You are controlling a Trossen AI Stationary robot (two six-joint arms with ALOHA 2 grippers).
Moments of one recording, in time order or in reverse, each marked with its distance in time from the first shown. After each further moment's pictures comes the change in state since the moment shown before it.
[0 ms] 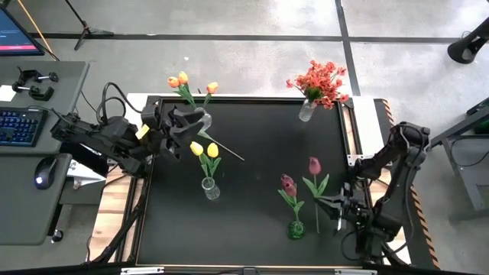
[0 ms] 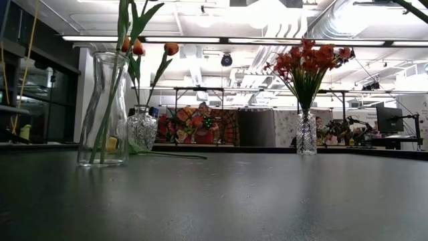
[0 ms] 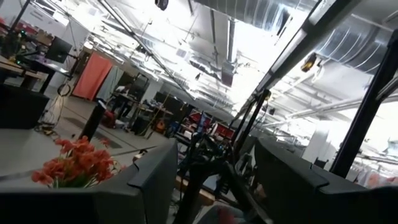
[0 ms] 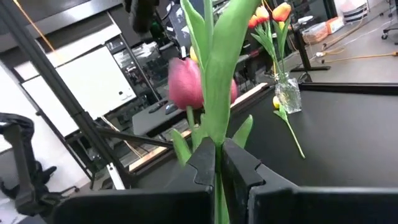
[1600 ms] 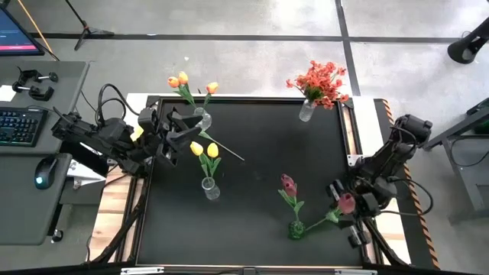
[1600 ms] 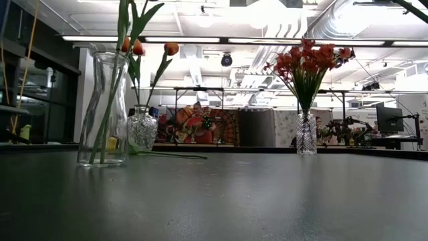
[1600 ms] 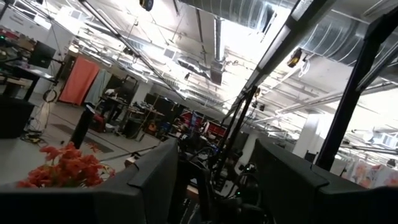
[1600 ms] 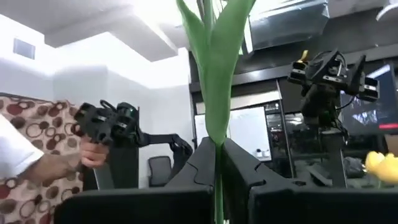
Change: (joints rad) left arm -0.037 0.000 0.000 0.023 0.024 0.056; right arm -0.164 -0.116 -0.530 2.561 -0.950 -2.273
